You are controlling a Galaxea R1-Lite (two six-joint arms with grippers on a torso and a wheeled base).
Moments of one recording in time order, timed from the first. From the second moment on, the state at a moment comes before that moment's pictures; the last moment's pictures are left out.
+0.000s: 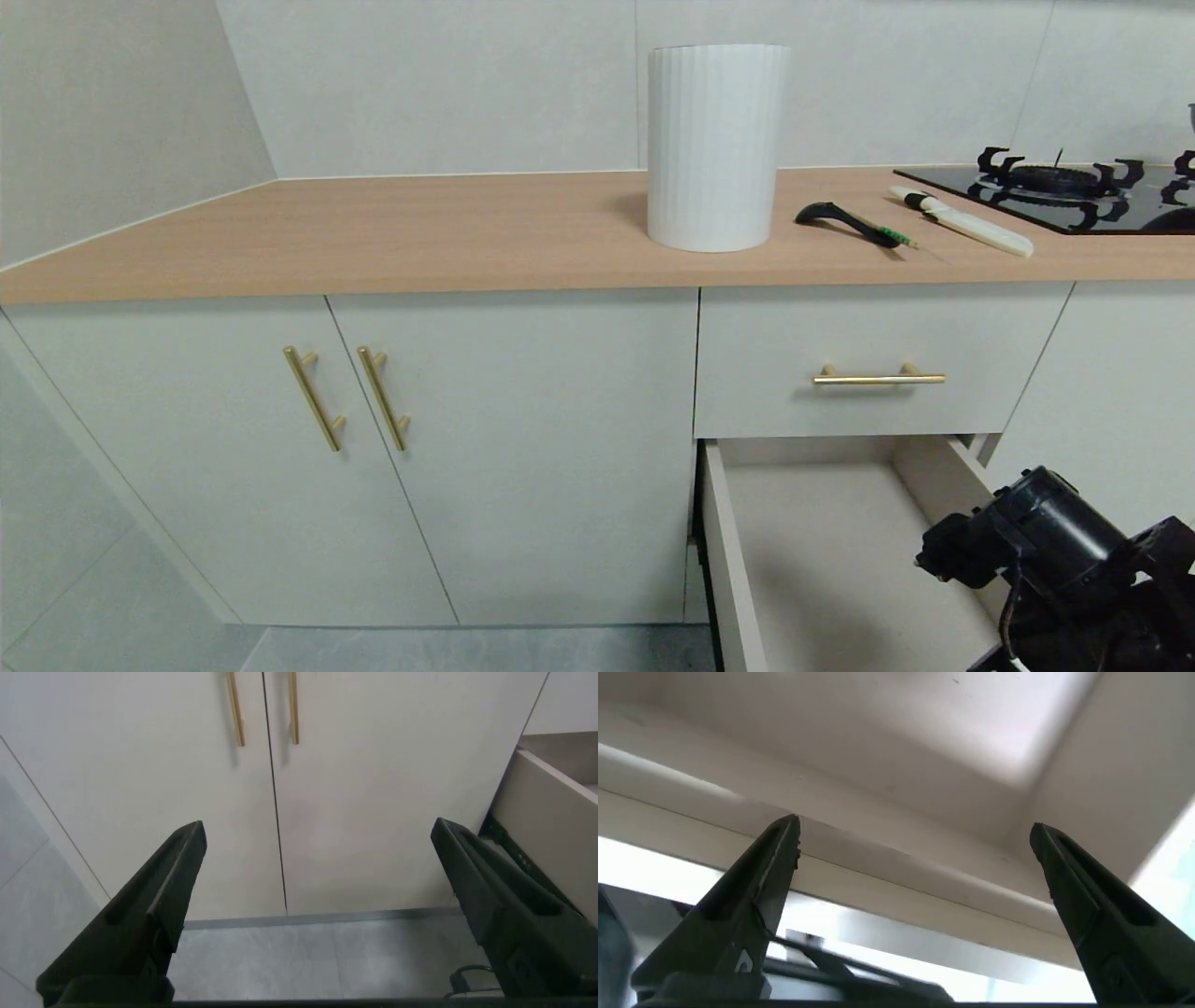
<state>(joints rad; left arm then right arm) 0.00 0.00 0.00 0.00 -0.04 0.02 0.54 1.59 -0.60 0.26 -0.23 0.02</state>
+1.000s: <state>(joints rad) 0.00 0.00 0.00 0.00 -0.04 0.02 0.51 1.55 -0.70 0.19 -0.23 0.25</state>
